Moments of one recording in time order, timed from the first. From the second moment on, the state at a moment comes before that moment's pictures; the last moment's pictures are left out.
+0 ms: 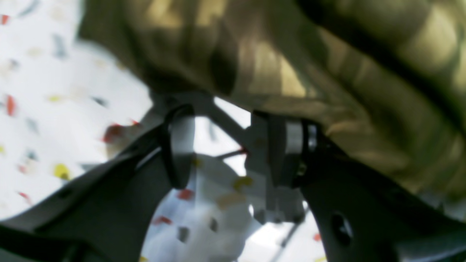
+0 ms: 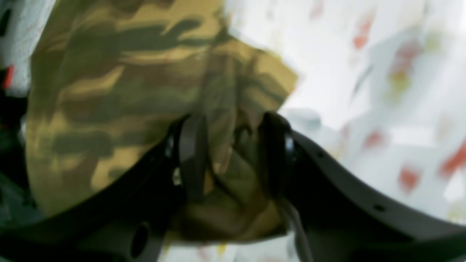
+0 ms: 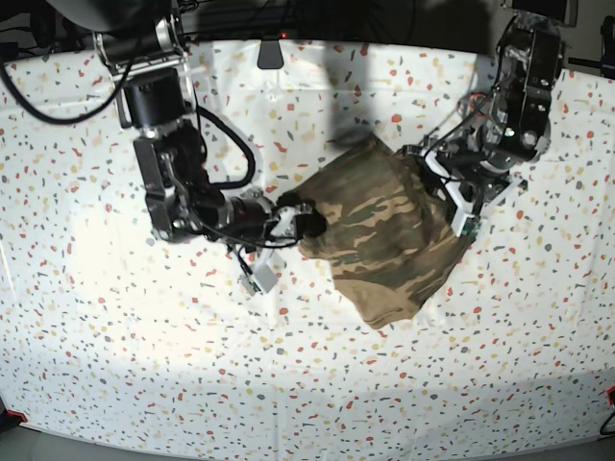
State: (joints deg) left arm 6.3 -14.2 8.1 94.9 -14.5 -7.7 45.6; right arm 15.0 8.3 -10.4 65.6 37.9 34.1 -52.4
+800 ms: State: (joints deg) left arm 1.3 -13.9 4.9 97.0 -19.6 -11.4 44.5; right arm 0.6 8.7 0.2 97.6 36.7 33.9 -59.5
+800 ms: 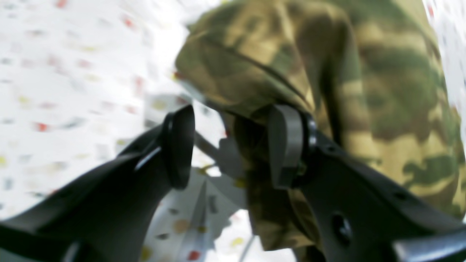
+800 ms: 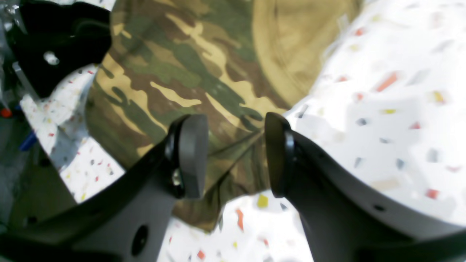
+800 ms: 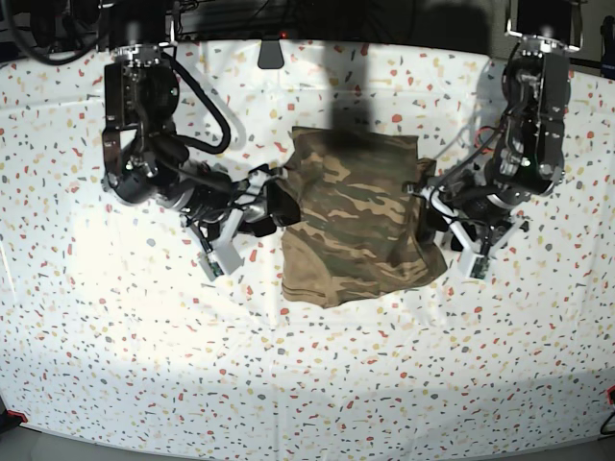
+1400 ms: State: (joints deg) left arm 28.0 -14.1 -18.1 117.3 -33.4 -25.3 56.3; right arm -23.7 14.3 16.0 116.0 47.1 34.2 -70.0
